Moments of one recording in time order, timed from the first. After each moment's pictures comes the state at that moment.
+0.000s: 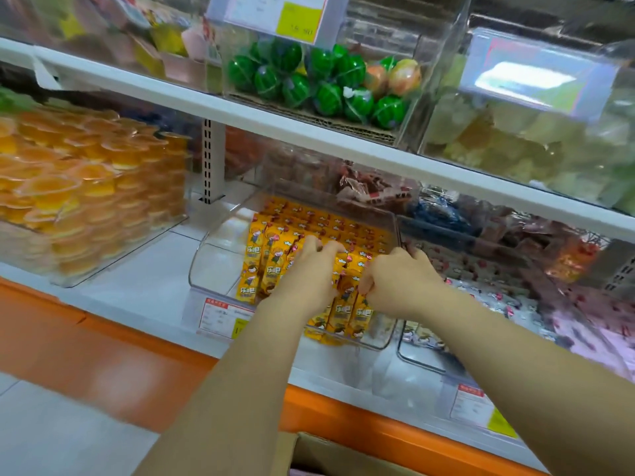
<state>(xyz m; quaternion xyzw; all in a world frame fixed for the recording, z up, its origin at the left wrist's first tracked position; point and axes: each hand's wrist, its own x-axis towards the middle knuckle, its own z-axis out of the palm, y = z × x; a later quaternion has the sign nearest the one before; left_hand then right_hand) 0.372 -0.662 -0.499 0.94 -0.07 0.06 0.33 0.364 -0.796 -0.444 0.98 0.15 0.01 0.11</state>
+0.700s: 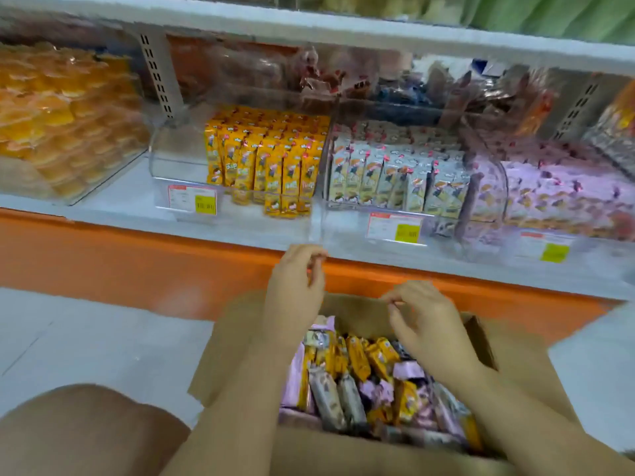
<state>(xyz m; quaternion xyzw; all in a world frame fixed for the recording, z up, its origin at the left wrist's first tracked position) 0.198 -0.743 -0.584 0.85 -0.07 0.21 0.47 0.156 -0.938 -0.578 0.92 0.19 0.18 -0.29</state>
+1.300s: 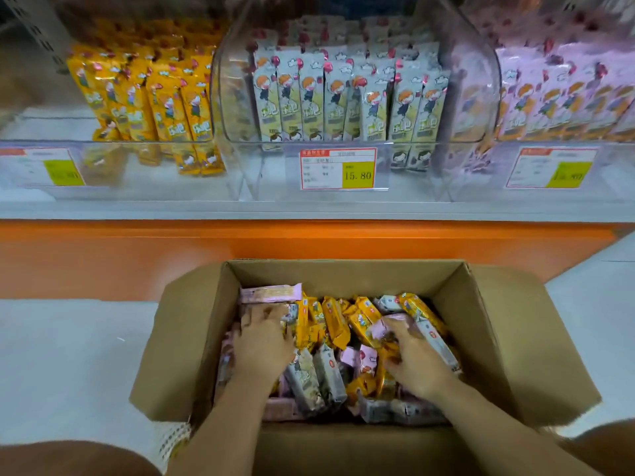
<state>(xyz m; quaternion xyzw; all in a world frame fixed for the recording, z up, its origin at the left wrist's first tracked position) 0.177 -0.771 -0.729 0.98 0.05 -0.16 0.12 0.134 -1.009 -0.739 0.93 -0.06 -0.24 -0.27</state>
